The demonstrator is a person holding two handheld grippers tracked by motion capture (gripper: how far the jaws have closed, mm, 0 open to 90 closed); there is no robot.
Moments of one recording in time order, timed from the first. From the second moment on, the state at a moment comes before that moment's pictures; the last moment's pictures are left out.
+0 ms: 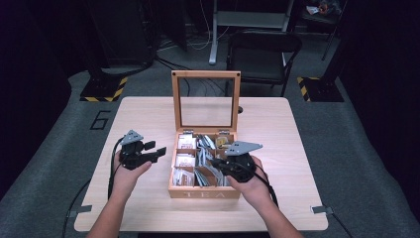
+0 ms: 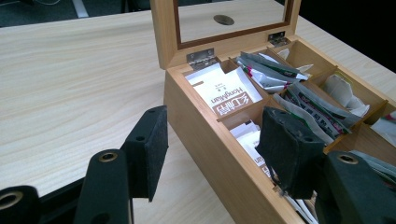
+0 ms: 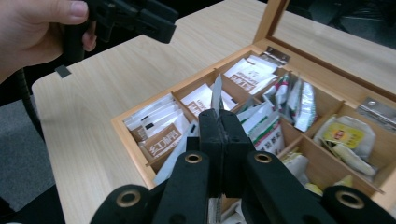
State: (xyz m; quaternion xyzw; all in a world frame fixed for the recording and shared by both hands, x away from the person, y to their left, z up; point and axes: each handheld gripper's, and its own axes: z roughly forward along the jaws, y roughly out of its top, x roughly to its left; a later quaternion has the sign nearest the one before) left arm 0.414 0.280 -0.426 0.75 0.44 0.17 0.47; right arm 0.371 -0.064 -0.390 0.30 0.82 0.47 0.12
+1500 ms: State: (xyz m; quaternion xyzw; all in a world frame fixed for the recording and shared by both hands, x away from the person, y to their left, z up) left arm 0.416 0.282 -0.427 0.74 0.45 0.16 0.47; right arm 0.396 -0.150 -0.392 0.40 0.79 0.44 0.18
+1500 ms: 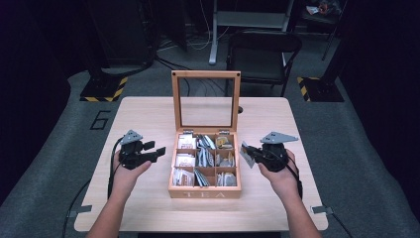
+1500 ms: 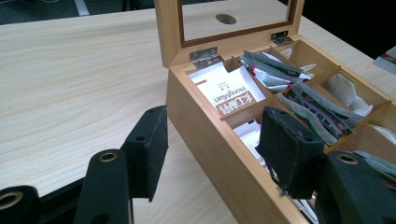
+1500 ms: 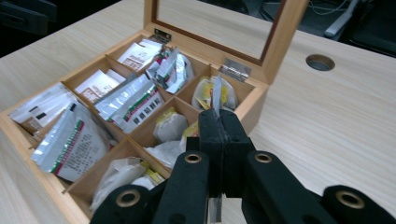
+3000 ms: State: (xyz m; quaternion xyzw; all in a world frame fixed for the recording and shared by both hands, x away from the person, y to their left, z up) left arm 0.417 0.282 -0.429 0.74 0.45 0.16 0.47; right arm 0.430 -0.172 -0.465 0.46 0.79 0.37 0.16
